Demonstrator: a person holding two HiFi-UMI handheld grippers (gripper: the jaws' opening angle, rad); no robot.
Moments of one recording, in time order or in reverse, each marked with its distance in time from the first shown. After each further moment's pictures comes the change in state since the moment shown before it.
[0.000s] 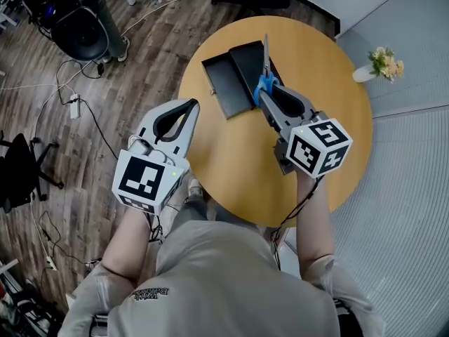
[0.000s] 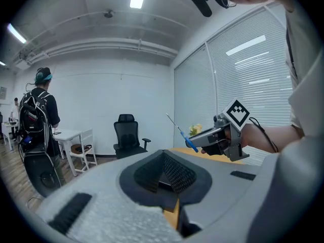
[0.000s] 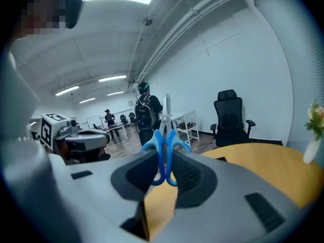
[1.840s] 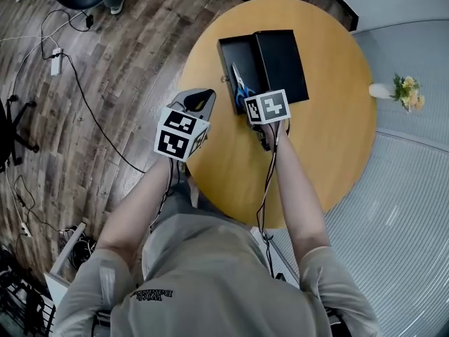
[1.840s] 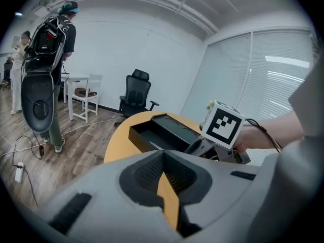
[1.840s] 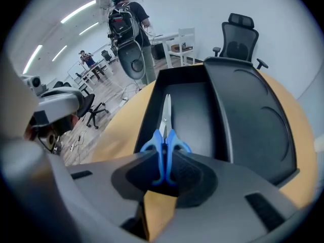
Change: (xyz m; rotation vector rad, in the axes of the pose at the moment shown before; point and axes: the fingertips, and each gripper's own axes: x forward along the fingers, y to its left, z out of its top) left arm 0.109 0.043 -0.235 -0.390 0.304 -0.015; right arm 0.154 -0.078 -0.270 0.001 0.876 -0.108
